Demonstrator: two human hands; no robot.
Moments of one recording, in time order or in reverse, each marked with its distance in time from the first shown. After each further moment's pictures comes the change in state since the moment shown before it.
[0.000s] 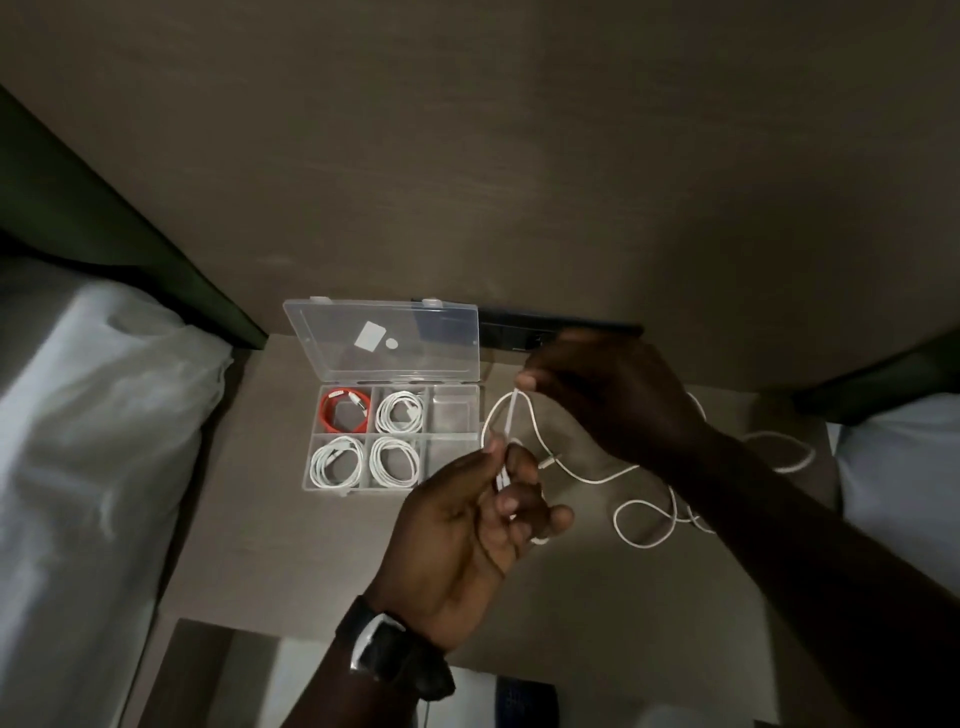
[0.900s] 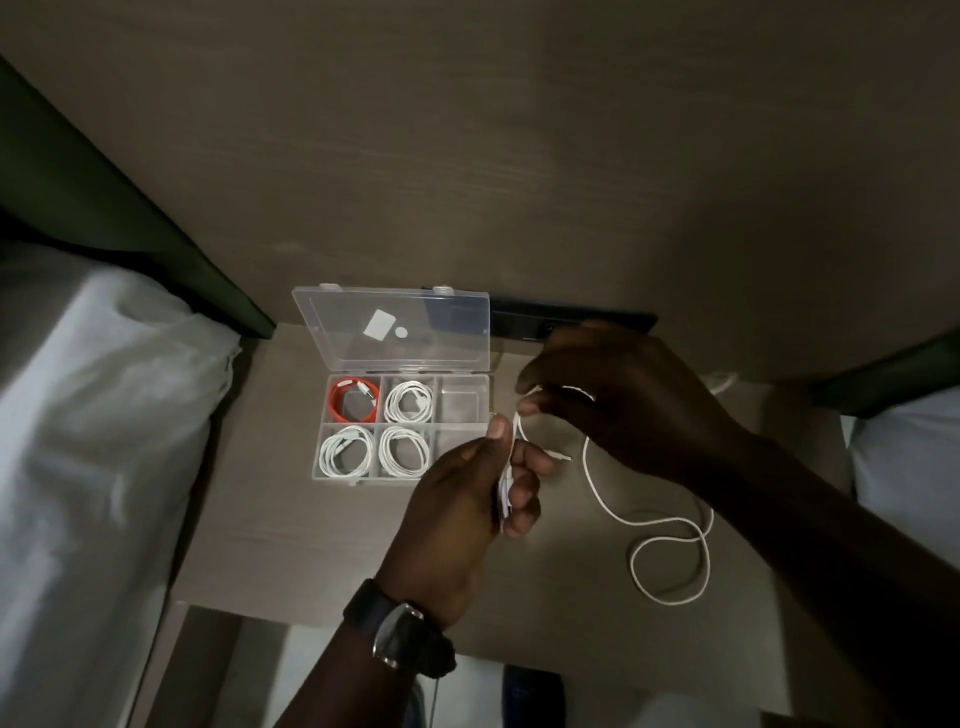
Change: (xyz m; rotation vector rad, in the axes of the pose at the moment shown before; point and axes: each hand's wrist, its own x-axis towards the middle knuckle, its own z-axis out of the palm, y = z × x) left_hand 0.001 0.004 -0.010 0.535 0.199 0.107; right_hand -0.004 -0.020 -0.007 -0.060 -0.056 -0.190
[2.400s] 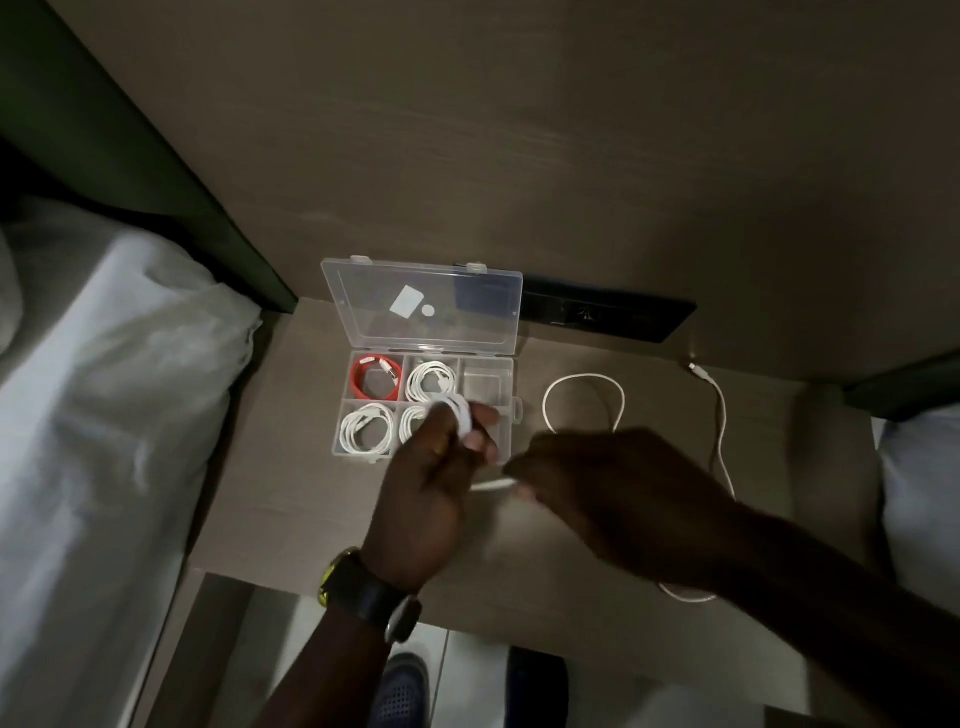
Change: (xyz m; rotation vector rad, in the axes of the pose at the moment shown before) left_hand 0.003 -0.017 -0.055 0.389 0.197 0.397; right_hand -0.031 -0.052 0.029 -0.021 -0.334 -0.100
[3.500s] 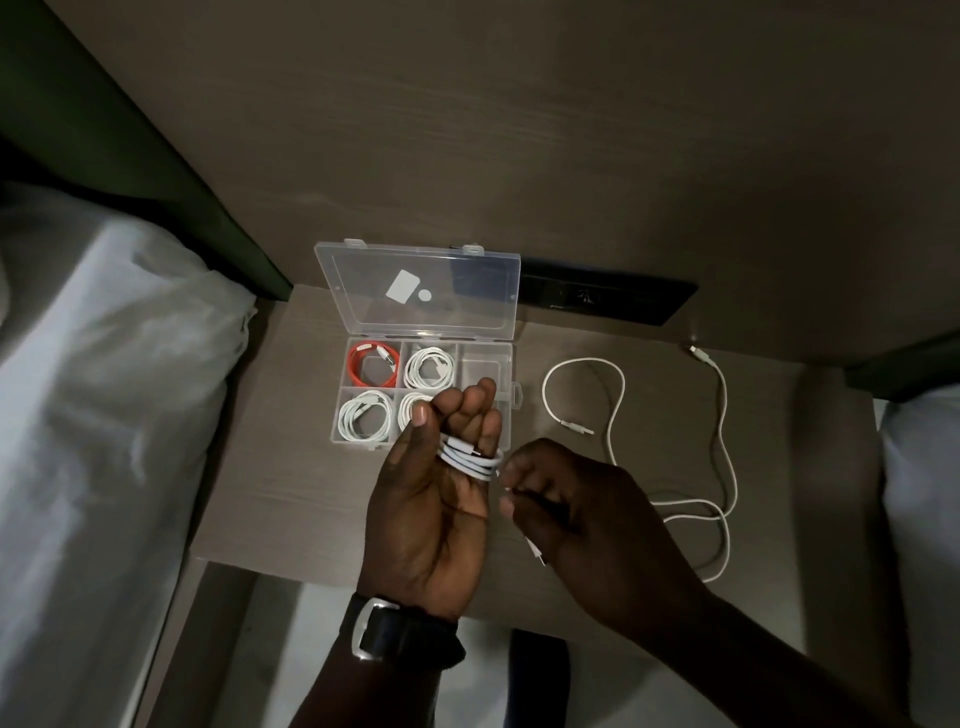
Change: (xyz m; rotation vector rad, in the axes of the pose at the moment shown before) left_hand -0.017 0.021 0.019 -1.110 0.196 -0.329; right_hand -0.008 -0.029 0.056 0.460 0.261 0.566
